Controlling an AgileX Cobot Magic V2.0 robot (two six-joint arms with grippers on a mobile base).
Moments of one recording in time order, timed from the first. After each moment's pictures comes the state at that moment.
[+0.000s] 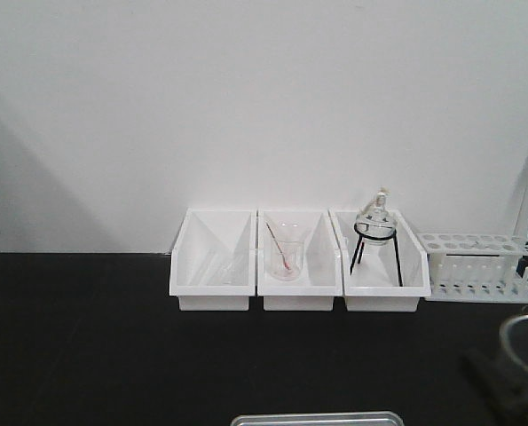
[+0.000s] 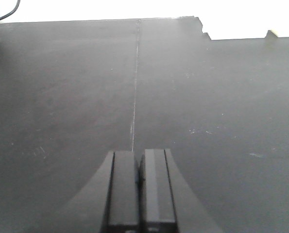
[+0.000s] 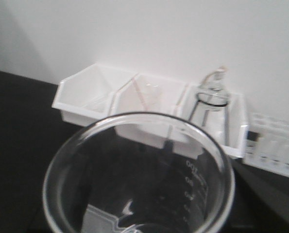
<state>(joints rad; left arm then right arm) 0.00 -0.01 0.03 0.03 0.36 -0.01 0.28 0.82 -0.48 -0.65 -0.12 0.55</state>
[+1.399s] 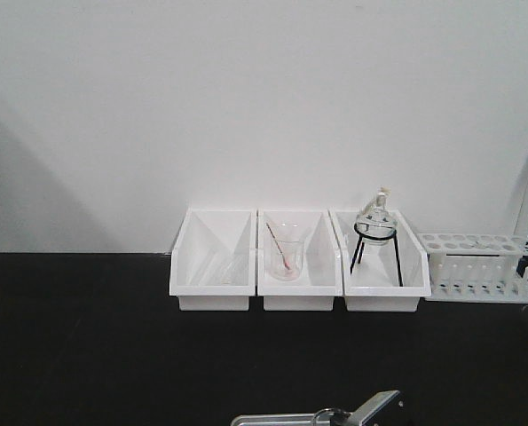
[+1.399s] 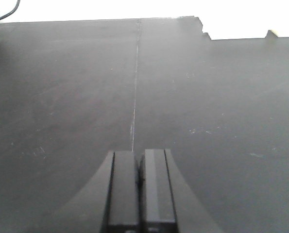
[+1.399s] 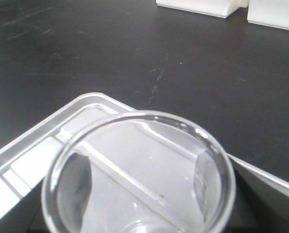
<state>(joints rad) 0.00 -0.01 0.03 0.03 0.36 -0.01 0.28 2.04 -0.62 -0.52 -1.01 0.22</state>
